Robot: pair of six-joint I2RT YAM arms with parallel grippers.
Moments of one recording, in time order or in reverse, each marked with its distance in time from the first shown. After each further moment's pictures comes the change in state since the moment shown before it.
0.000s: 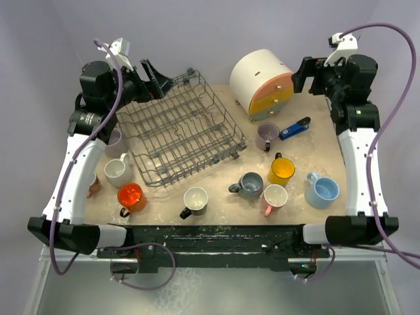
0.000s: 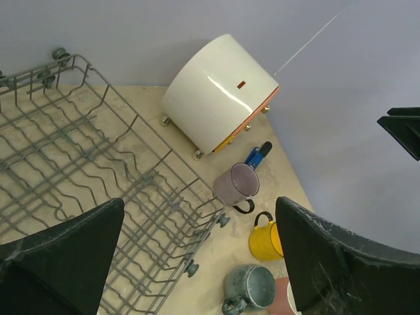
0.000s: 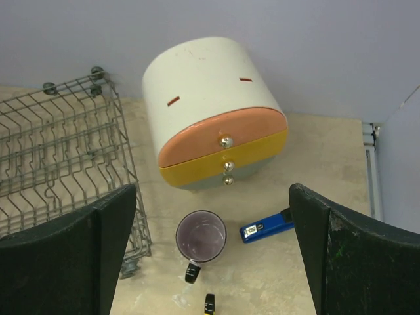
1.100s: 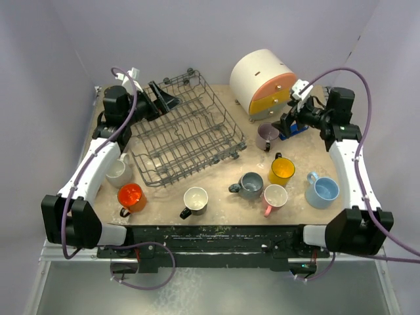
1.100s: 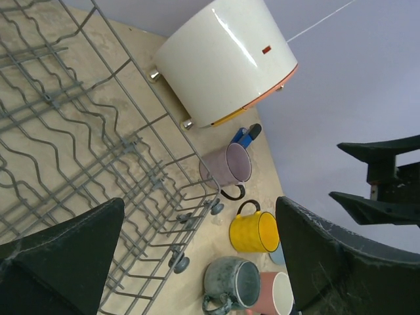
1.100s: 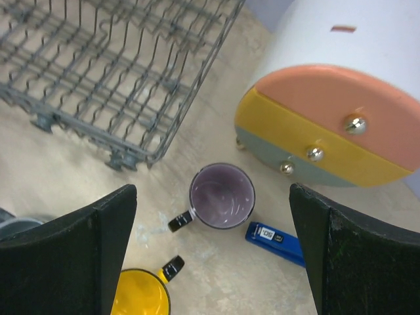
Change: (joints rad) left arm 0.062 0.055 -0.422 0.396 0.122 -0.217; right arm -0.065 -0.054 -0.425 0.112 -0.611 -0.577
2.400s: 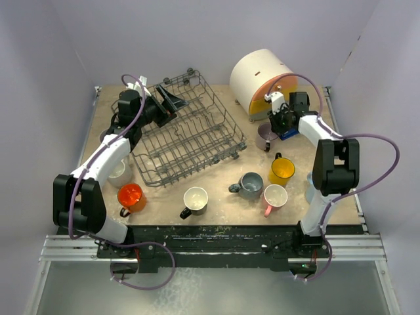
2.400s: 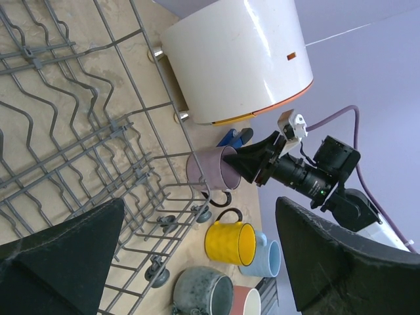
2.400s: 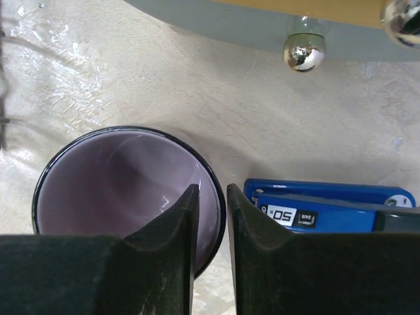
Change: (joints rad) left arm -0.049 0.133 -0.064 0.141 -0.042 -0.209; right arm 0.127 0.599 0.111 0.041 0.527 0.056
